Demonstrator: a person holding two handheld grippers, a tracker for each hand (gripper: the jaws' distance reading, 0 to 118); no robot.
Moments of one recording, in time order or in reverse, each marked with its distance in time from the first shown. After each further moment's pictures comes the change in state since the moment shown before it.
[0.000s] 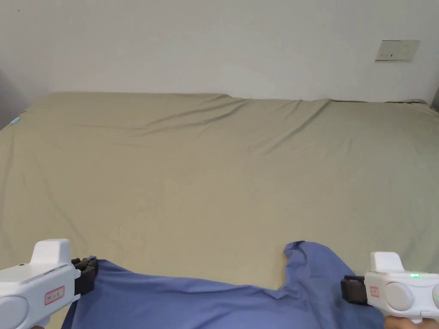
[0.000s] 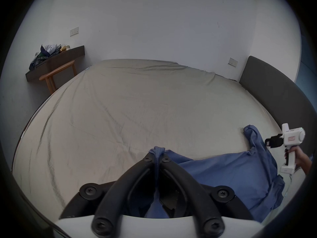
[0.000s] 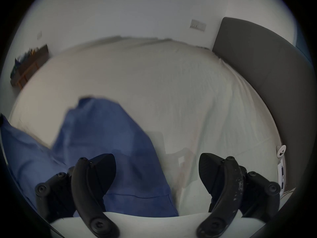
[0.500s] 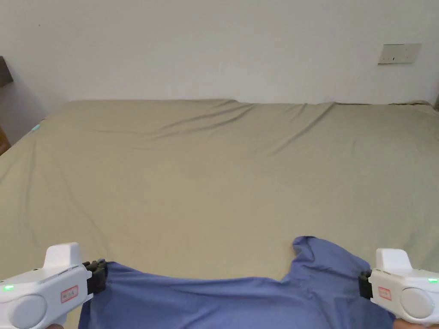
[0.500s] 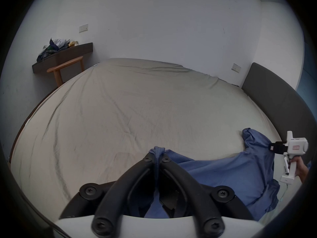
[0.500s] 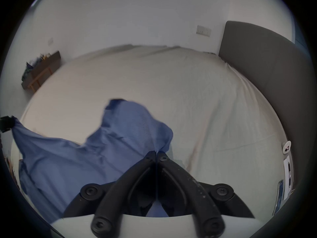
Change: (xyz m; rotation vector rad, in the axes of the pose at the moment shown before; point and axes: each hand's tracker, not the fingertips) left arm -0.004 -0.021 0.041 0.017 0.025 0.078; right arm -0.001 -0.026 0.127 0.182 0.152 -0.040
